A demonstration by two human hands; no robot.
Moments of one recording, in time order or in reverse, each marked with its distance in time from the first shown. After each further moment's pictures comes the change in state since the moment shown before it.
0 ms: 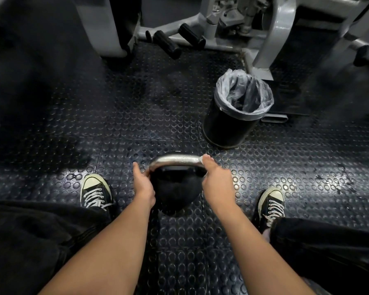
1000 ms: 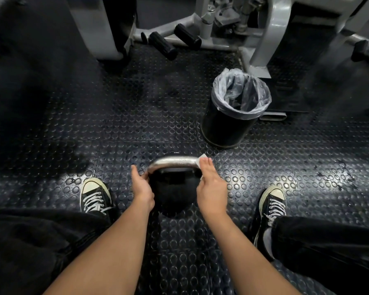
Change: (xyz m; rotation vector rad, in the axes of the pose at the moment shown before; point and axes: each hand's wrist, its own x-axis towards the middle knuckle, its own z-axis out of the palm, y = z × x) left_hand 0.004 -0.004 0.000 -0.009 -0.004 -0.011; right_hand -0.016 0.006 0.035 0.141 0.244 -0.041
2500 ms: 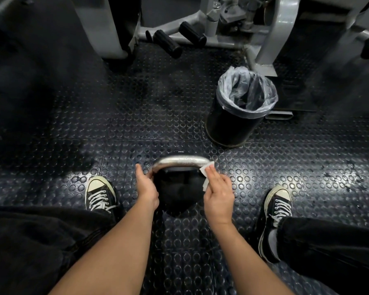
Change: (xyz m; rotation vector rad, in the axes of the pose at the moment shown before) left_hand -0.006 0.003 0.003 0.001 0.006 -0.011; right_hand -0.020 0.019 0.007 0.065 0.194 -0.131
